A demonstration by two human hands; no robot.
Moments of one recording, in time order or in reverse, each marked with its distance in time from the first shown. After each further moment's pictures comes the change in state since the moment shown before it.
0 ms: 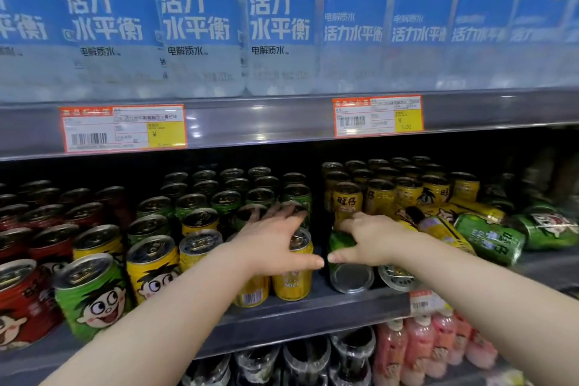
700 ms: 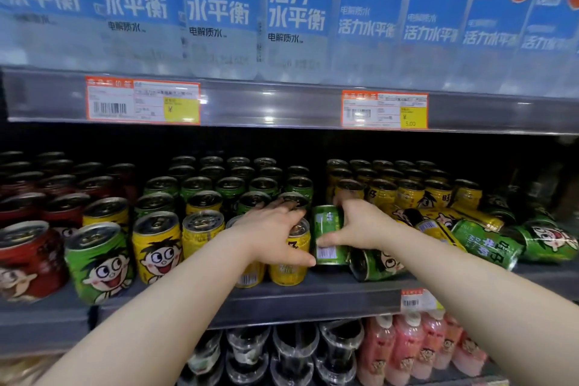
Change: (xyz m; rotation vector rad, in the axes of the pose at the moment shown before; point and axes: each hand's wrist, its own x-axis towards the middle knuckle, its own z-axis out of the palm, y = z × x) left_hand -0.005 0.005 0.004 0.068 -0.020 -0.024; right_hand 0.016 0.001 0.003 0.330 0.202 -0.085
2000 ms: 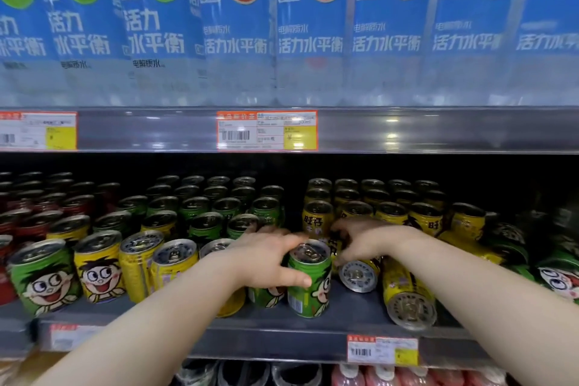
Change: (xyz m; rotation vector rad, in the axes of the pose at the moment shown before) left_hand 0.057 0.083 0.001 0.000 -0.054 -0.121; right_hand 0.045 0.114 -0.041 -0.188 -0.275 -0.116
